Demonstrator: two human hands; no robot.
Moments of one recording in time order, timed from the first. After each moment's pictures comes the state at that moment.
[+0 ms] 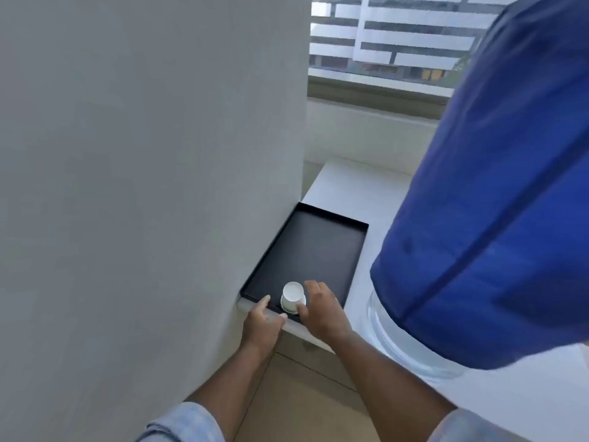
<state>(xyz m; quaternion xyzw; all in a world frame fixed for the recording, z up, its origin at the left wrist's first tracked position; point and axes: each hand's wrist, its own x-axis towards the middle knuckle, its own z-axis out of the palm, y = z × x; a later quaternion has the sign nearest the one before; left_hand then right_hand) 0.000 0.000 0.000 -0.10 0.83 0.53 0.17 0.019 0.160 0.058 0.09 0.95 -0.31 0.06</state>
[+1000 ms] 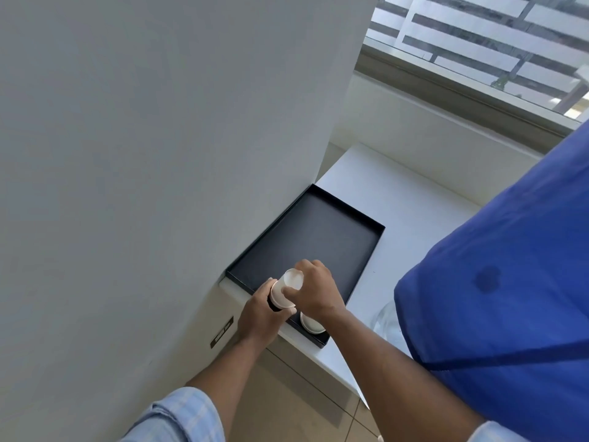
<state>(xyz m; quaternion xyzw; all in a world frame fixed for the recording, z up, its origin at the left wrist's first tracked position) -0.039 0.042 -0.070 -0.06 0.85 0.52 0.09 -0.062 0.174 0.020 0.05 0.96 -0.27 0.09</state>
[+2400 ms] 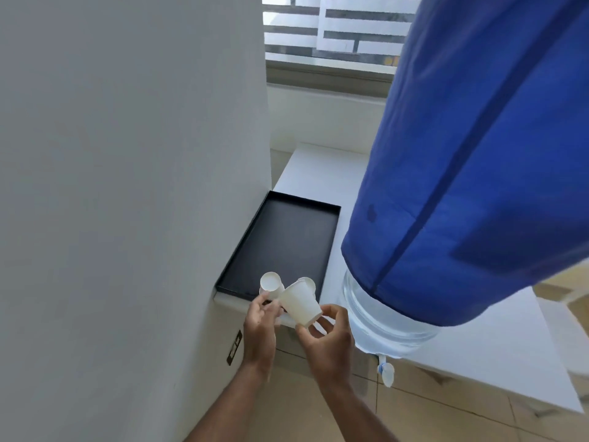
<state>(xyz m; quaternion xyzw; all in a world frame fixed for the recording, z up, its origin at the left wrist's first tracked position) 0.055 0.044 0.017 -0.10 0.64 0.75 0.14 0.122 0.148 0.021 0.31 0.72 -0.57 -0.22</state>
